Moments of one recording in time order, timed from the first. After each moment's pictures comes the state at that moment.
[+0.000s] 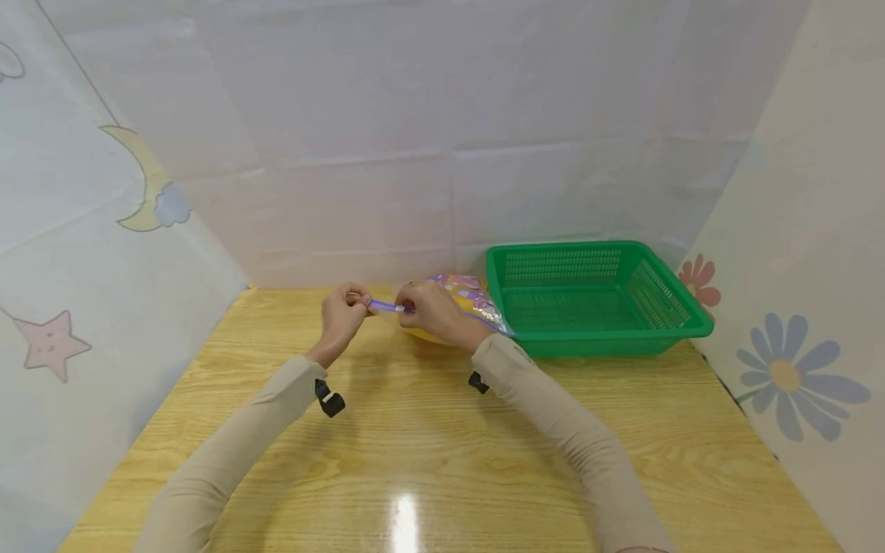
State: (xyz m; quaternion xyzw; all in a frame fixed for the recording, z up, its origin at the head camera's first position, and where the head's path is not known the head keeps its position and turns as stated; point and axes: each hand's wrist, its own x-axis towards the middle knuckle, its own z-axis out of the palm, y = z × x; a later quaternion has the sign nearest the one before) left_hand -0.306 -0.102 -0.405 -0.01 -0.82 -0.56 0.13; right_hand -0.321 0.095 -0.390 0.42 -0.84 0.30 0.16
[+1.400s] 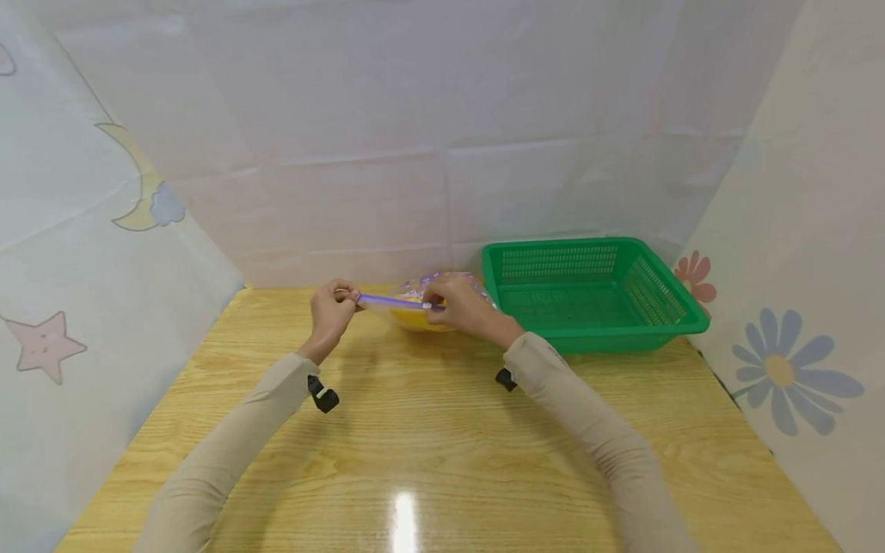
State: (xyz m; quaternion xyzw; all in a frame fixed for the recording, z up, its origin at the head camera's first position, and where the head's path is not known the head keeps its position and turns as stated) left_hand -0.312 -0.114 -0.406 0.00 -0.80 -0.59 0.13; right_hand -0.317 0.148 -0.388 0.43 -0.83 0.29 0.17
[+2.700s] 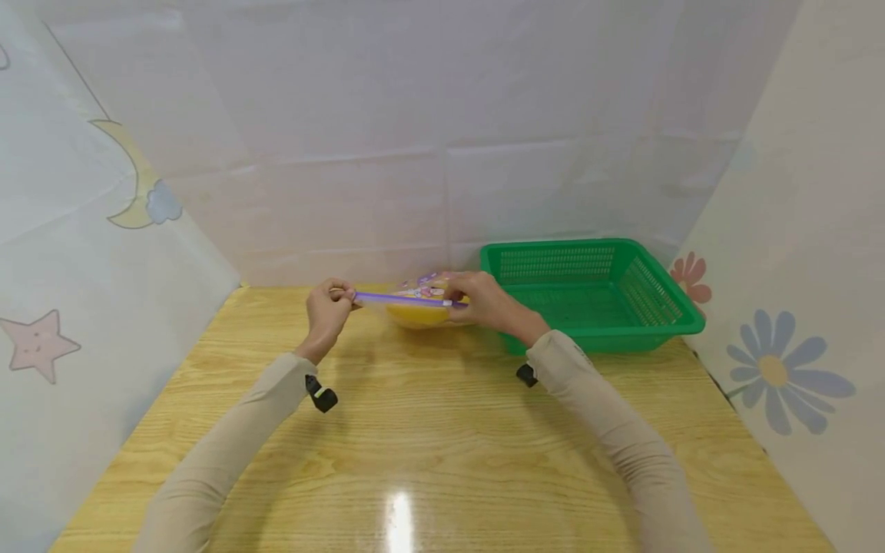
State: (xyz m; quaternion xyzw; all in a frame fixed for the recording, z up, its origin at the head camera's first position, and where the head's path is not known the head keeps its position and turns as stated) left_hand -0.315 -0.114 -0.408 0.01 -0.79 -0.59 0.14; right_hand -0.320 0.188 -0.384 0.45 -0.82 0.30 0.17
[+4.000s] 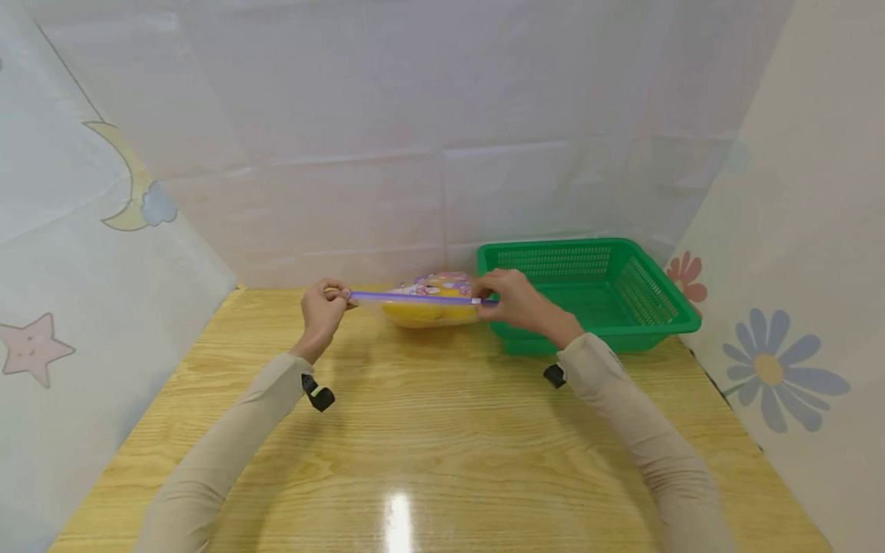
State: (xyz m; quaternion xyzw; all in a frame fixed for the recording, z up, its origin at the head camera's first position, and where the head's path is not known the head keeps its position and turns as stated) left_hand -0.320 -0.117 -0.408 0.03 -0.78 -0.61 0.14; right_hand -0.310 0.239 -0.380 0.43 -0.84 0.28 0.17
